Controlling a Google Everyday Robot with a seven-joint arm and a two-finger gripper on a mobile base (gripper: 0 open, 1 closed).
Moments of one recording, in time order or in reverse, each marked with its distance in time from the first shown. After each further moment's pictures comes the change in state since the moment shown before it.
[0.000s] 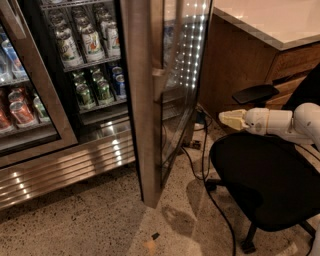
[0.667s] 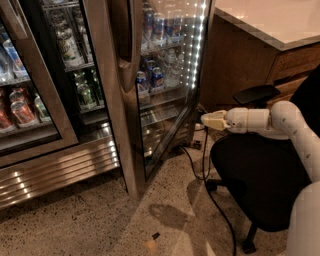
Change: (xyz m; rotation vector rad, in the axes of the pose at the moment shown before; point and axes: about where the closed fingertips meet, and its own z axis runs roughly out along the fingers) arm 0.003 0.015 0.062 -0.117 0.001 -0.034
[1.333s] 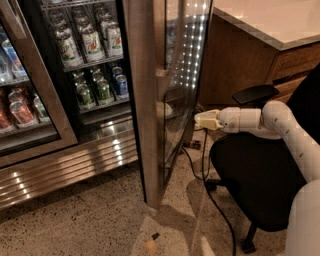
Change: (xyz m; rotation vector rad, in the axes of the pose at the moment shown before) arm -0.004 0.004 0.028 -0.004 -0.004 -0.049
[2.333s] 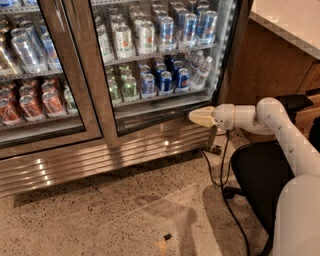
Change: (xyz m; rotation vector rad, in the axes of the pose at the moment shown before) arm -0.012 0.000 0.014 -0.059 -0.045 -0.034
